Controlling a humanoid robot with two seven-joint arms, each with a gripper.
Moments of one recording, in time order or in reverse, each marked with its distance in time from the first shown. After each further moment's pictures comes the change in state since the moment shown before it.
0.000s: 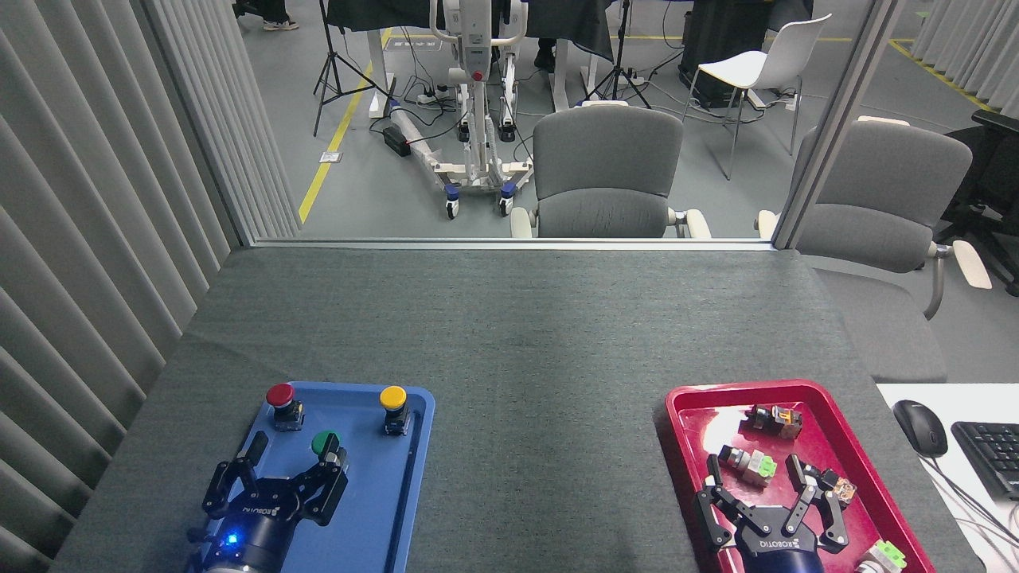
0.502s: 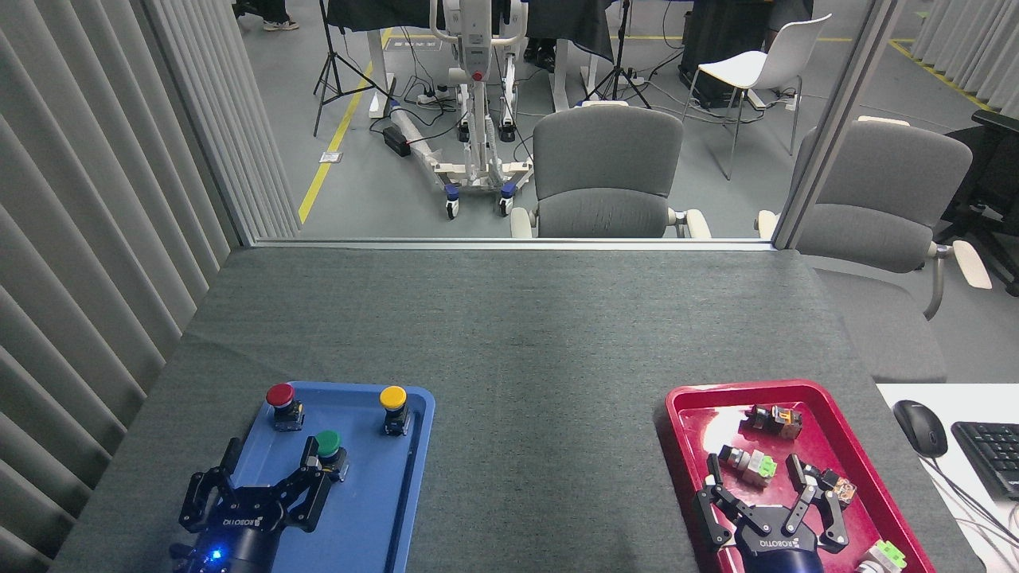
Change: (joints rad) left arm 0.058 0.007 -0.005 -0.077 -0.004 0.098 0.039; right arm 0.000 0.004 -0.002 -0.003 0.000 0.002 0.004
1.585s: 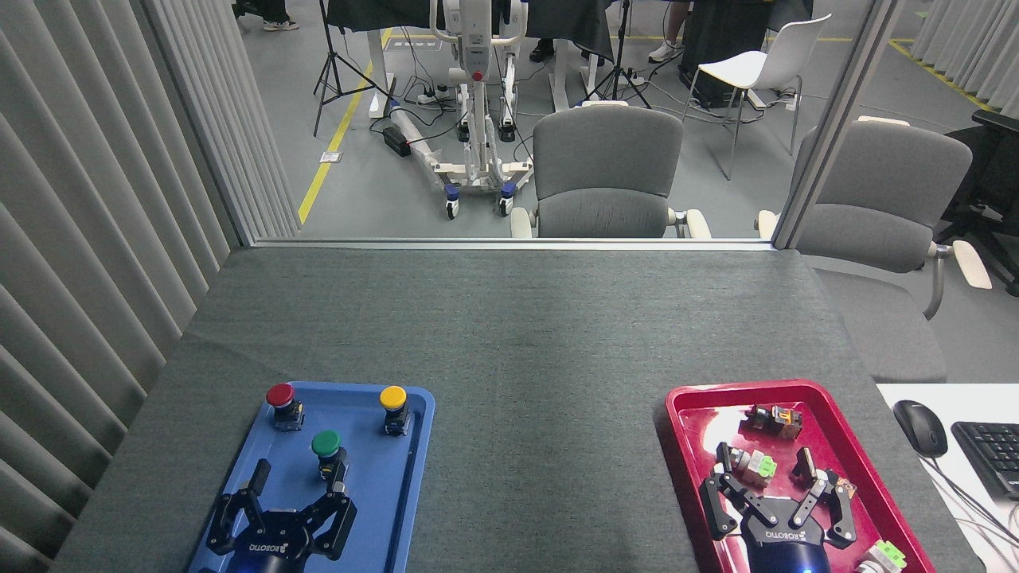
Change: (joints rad) left arm 0.059 -0.010 -0.075 -0.008 0.003 0.015 0.081; right arm -0.007 0.020 -0.016 -0.027 -0.012 0.040 -0.003
